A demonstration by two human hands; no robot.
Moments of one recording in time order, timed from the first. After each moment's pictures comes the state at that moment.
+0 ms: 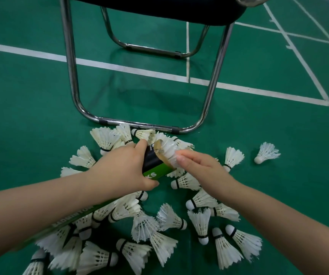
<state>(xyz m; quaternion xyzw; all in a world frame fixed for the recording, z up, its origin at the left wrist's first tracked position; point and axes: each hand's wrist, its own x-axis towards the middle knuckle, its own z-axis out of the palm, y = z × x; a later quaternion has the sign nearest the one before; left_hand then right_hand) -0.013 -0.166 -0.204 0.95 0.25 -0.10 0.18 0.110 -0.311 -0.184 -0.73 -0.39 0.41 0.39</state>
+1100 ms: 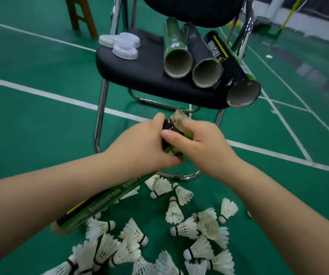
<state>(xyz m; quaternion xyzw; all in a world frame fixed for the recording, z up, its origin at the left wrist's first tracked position) -0.004 -0.131 -0.062 0.91 0.23 0.18 0.29 0.100 -0.225 -0.038 -0.74 -0.59 0.09 0.32</state>
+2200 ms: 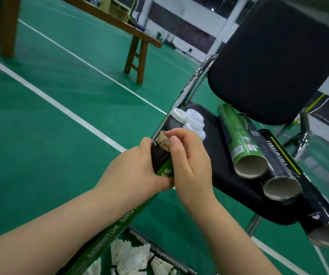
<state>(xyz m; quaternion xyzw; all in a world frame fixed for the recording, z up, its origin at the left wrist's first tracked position) -0.063 0.013 -0.063 0.78 0.41 0.32 0.35 0.046 -0.026 -0.042 -0.62 -0.64 0.01 0.46</state>
